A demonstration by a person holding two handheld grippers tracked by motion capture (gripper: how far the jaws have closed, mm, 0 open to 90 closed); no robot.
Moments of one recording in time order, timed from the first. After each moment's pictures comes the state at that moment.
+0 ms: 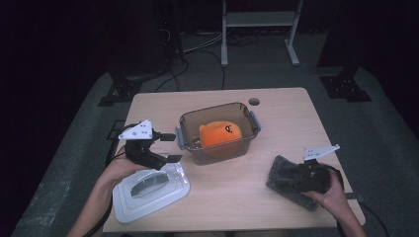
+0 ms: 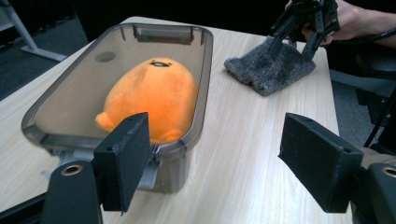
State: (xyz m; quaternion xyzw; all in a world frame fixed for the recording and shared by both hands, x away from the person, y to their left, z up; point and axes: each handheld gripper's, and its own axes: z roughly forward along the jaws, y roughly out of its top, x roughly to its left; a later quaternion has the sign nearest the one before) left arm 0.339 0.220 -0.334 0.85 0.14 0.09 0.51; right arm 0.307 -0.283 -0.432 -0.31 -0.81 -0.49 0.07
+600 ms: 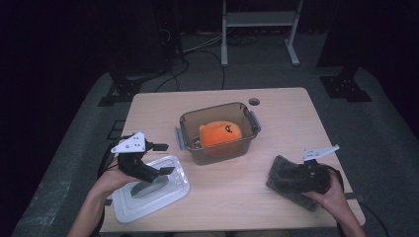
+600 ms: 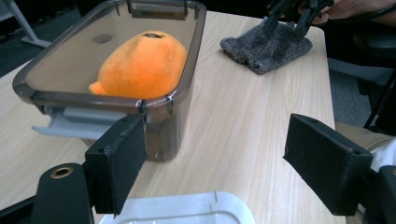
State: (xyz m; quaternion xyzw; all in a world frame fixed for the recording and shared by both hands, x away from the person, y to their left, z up) left arm 0.319 0.239 -0.354 0.85 0.15 0.09 0.50; right arm 0.307 -0.284 -0.435 -0.32 -0.81 -0.48 0.07
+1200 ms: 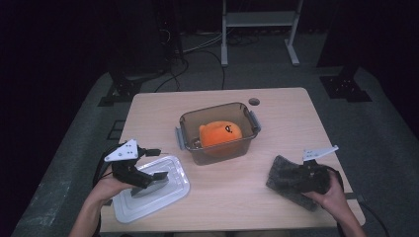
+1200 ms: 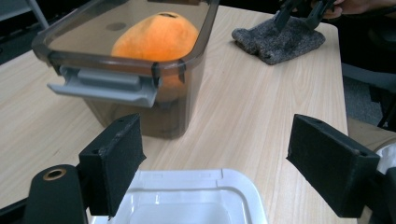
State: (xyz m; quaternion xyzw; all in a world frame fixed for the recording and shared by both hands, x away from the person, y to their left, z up) left arm 0.311 0.260 -0.377 0.84 0.18 0.10 0.50; right arm 0.308 -0.285 -0.440 -0.32 -0.81 -0.48 0.07
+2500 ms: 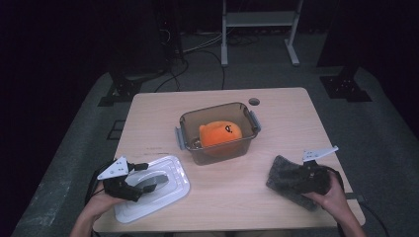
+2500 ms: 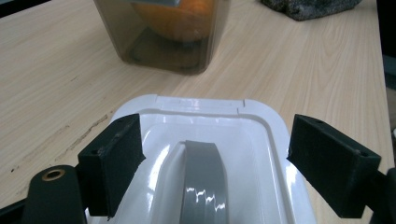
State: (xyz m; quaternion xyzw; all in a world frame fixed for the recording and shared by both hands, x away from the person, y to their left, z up) left arm 0.295 0.299 -0.434 0.84 0.21 0.13 0.48; right arm 0.307 -0.285 -0.441 -0.33 -0.81 -0.47 0.07
